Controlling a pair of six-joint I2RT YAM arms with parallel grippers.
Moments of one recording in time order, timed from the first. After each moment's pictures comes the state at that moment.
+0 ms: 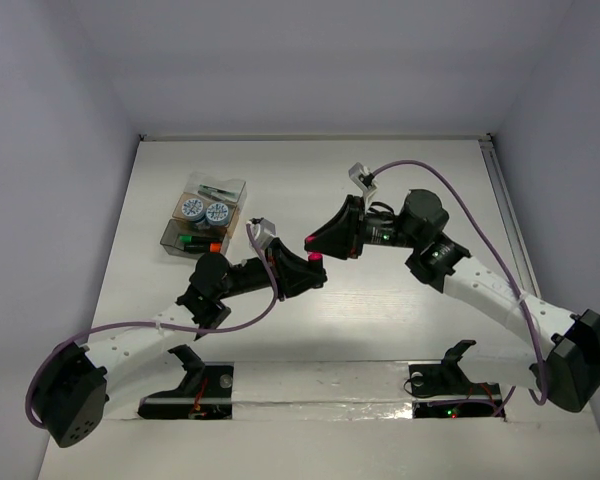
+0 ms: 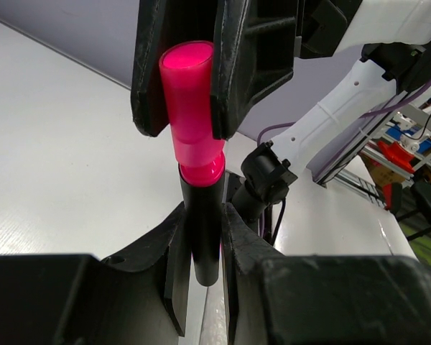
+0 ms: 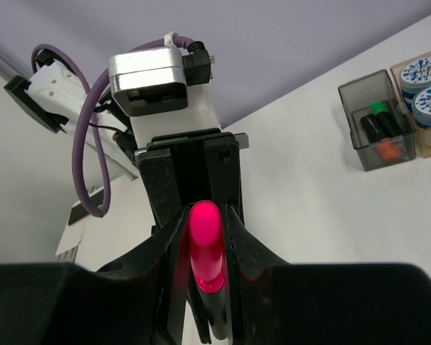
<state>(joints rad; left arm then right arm) -0.76 0.95 0.39 0.78 0.61 -0.61 0.69 1.18 0.90 0.39 -0.77 0.60</state>
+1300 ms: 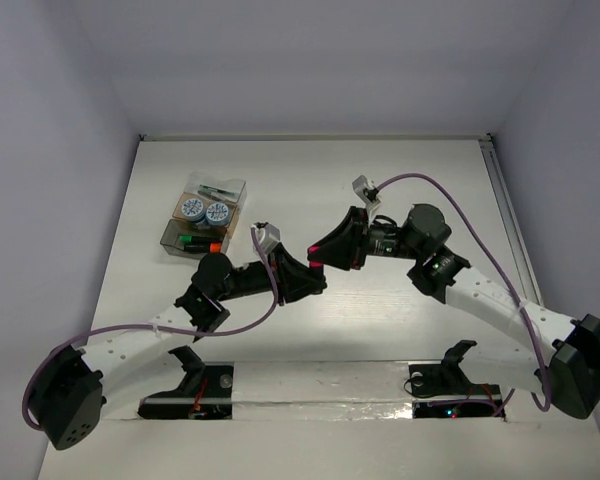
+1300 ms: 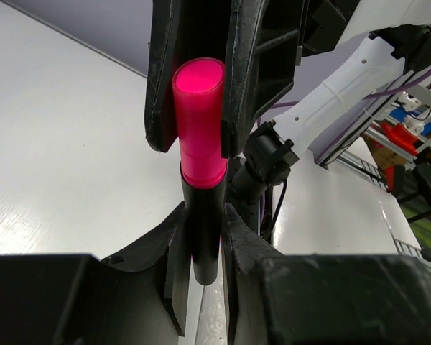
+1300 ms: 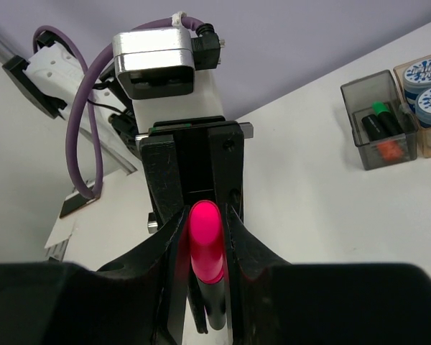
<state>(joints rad) -0.77 0.93 0.40 0.70 0.62 -0.57 0.70 1.13 0.79 0.48 -0.80 0.58</state>
